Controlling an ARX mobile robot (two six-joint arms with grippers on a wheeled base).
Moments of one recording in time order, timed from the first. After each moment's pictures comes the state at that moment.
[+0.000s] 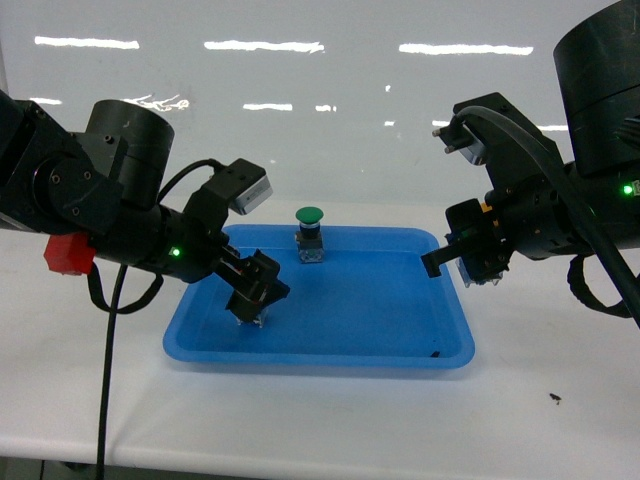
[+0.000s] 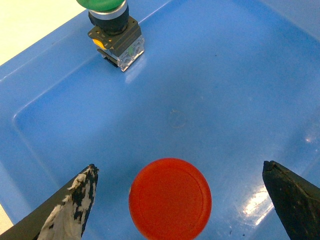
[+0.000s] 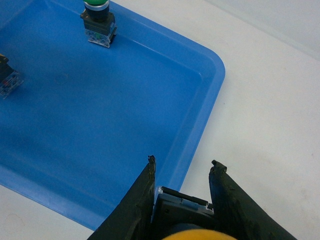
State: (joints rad) left arm -0.15 2.28 1.32 0.15 0.40 0.43; right arm 0.28 1.96 1.09 0.23 -0.03 -0.20
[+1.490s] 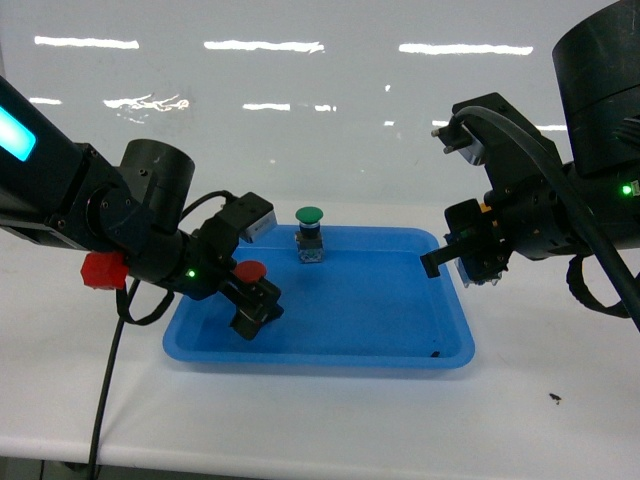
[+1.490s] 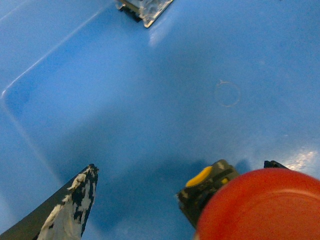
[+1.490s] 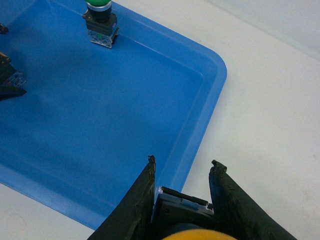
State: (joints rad) left arm -0.13 2.45 1.47 0.09 0.32 0.50; right arm 0.28 1.96 1.09 0.23 -0.03 -0.20
